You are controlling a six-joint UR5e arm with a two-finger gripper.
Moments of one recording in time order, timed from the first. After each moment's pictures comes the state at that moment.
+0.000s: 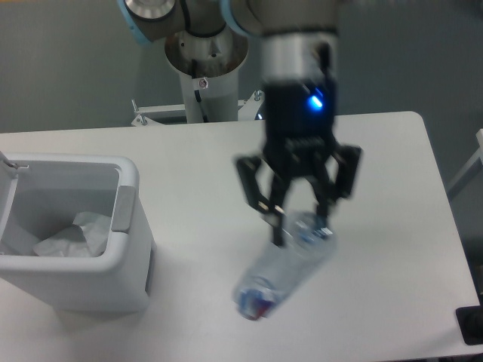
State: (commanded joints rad) arm 2.39 -1.75 -1.21 -0.82 1.25 -0.02
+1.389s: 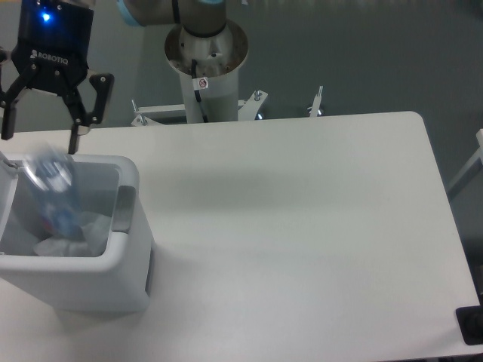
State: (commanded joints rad) arm 2.12 -1.56 -1.55 -0.82 1.26 0.04
